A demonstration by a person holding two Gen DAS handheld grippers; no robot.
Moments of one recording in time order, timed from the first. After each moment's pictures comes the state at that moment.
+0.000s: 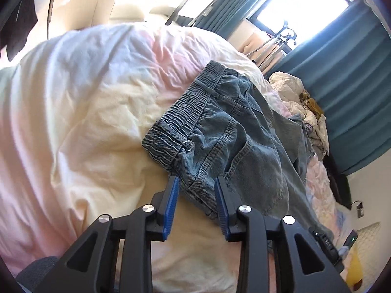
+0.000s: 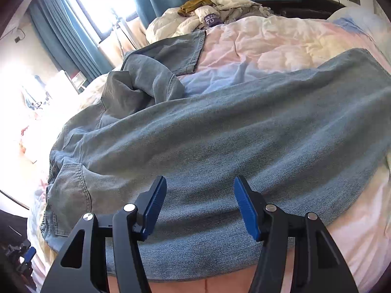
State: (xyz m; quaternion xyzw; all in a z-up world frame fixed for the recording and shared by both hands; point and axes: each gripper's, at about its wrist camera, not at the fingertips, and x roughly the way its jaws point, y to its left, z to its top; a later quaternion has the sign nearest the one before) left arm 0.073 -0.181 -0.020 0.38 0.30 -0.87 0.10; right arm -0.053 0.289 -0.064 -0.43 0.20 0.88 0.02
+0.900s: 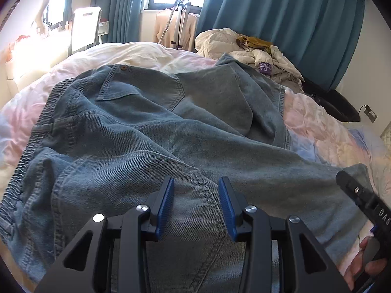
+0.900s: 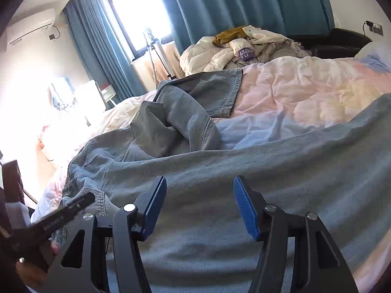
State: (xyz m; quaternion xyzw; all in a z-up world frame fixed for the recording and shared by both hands) left arm -0.108 0.006 -0.067 0.40 0.08 -0.91 -0.03; right arm -0.092 0.284 -0.039 -0.33 0.17 0.93 -0.06
